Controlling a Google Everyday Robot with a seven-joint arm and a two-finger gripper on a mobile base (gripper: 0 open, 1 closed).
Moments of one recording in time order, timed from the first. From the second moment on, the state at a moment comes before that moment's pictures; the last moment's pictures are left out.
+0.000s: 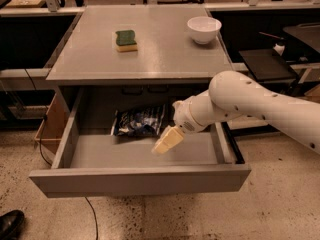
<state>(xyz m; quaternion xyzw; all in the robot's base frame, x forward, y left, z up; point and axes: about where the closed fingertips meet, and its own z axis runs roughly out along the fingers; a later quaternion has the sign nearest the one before) 0.562 -0.019 0.727 -0.53 0.77 0.18 0.31</state>
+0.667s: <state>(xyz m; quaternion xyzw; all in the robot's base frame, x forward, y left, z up) 0.620 0.015 0.683 -0.50 0.76 0.20 0.36</state>
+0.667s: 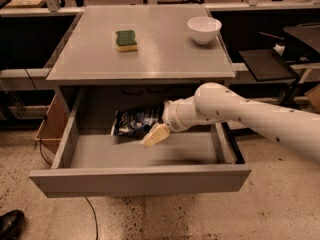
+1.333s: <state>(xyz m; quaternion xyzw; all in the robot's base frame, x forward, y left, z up) 0.658 0.037 0.653 -0.48 0.77 0.18 0.38</state>
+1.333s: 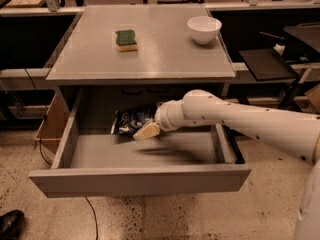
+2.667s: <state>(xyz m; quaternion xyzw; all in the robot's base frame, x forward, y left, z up) 0.622 0.017 0.683 -0.48 0.76 0.16 0.41</state>
